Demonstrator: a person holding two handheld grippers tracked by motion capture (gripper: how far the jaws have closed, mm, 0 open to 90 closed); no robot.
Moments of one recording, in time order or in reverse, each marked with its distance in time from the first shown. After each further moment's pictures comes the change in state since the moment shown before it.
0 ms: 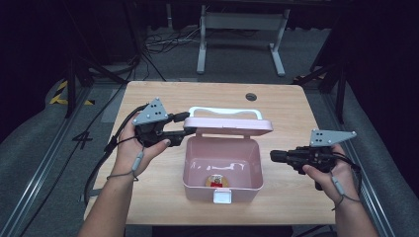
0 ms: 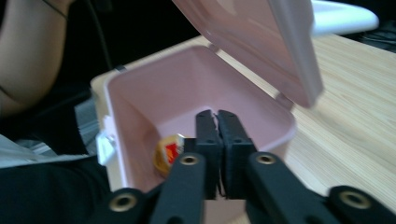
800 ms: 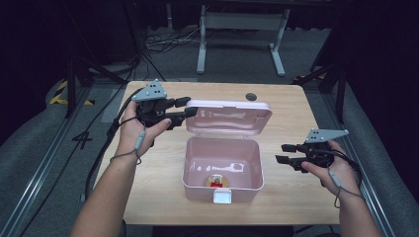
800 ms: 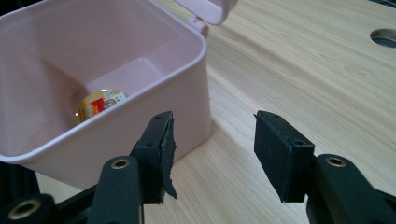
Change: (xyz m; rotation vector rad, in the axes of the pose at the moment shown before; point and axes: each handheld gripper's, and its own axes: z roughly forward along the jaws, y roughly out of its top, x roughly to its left) left arm 0.029 0.021 0.011 -0.020 0.000 -0.068; right arm -0.042 -0.031 0.003 0.164 -0.179 0.044
